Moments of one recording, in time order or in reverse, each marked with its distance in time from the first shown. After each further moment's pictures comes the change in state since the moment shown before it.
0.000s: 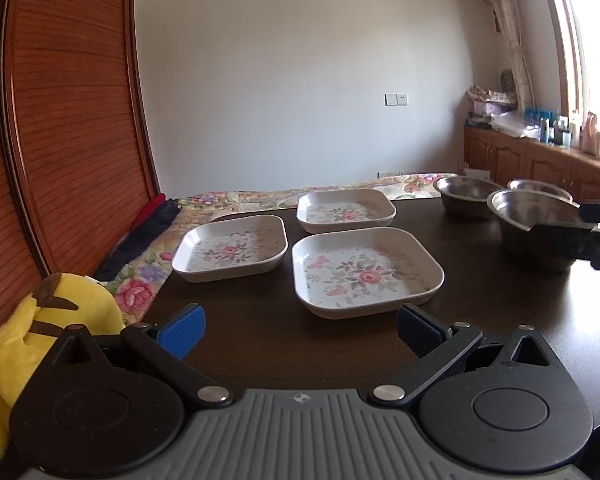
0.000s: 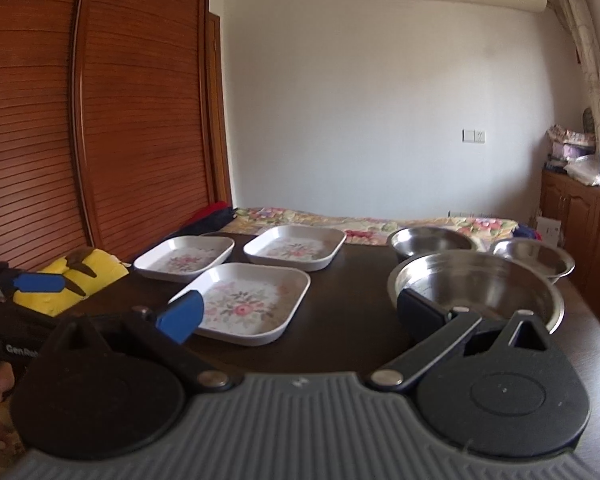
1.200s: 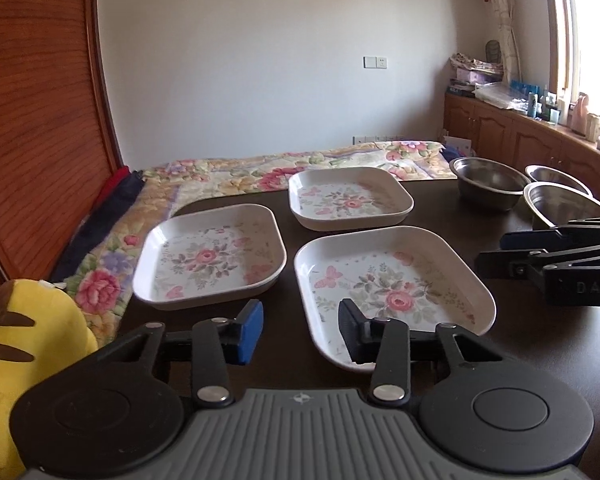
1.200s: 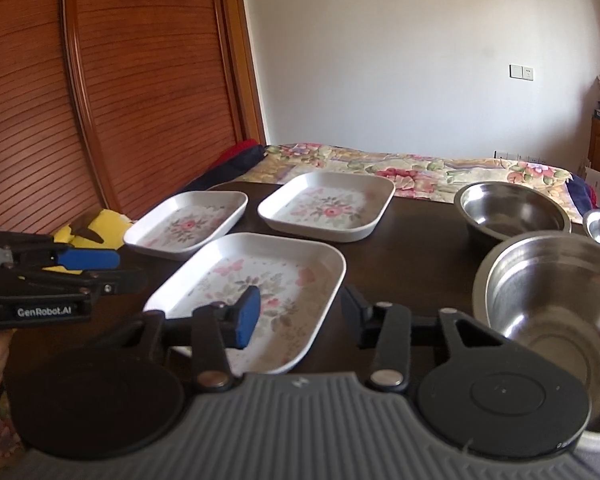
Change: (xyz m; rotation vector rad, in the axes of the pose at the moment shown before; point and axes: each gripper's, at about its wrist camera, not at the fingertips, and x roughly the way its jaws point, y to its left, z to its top) left arm 0.094 0.031 0.040 0.015 0.135 -0.105; right arm 0.106 -0.008 0.023 0.002 0.223 0.124
